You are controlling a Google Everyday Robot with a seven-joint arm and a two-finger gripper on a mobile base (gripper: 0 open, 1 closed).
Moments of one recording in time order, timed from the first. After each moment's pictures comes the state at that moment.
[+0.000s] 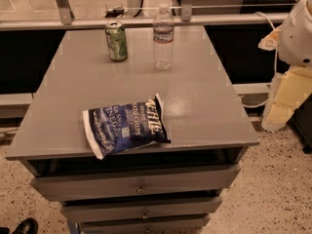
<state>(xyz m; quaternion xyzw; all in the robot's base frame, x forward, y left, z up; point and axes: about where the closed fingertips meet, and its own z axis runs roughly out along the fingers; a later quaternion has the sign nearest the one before) 0.438 -0.217 0.976 -0.60 0.78 -0.03 0.16</state>
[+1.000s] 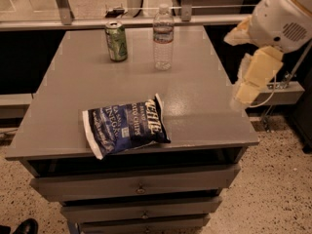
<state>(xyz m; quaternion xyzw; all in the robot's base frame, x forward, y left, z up) 0.467 -0.155 0.984 -0.62 0.75 0.10 0.21</state>
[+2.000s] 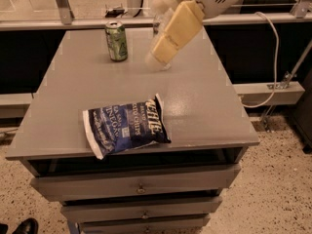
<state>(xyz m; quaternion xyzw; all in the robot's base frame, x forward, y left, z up) 0.488 -0.007 1.052 -0.63 0.66 0.26 0.32</state>
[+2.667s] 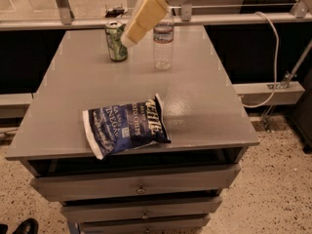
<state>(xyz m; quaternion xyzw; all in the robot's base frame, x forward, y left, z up) 0.596 0.031 1.054 -0.63 0.64 0.16 0.41</state>
